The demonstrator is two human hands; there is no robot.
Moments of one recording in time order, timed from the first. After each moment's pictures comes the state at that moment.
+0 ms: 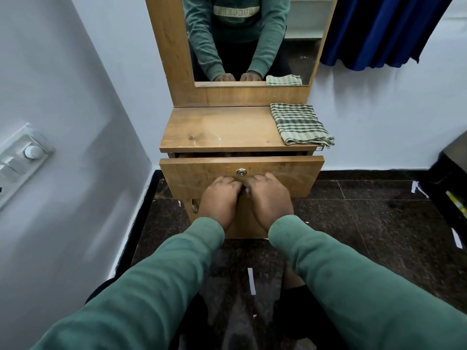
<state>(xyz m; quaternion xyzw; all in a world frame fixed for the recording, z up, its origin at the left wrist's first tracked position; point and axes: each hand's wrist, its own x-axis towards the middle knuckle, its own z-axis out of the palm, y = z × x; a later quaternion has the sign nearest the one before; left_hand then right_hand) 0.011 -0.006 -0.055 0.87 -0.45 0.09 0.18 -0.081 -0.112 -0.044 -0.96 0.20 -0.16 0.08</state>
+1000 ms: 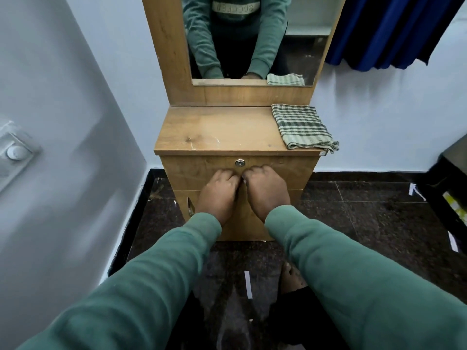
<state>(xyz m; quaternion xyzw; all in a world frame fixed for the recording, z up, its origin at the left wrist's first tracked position) 0.037 -0.023 -0.062 0.87 -0.46 0.07 0.17 -0.048 -0.134 -0.041 -0.97 0.21 -0.13 0.05</state>
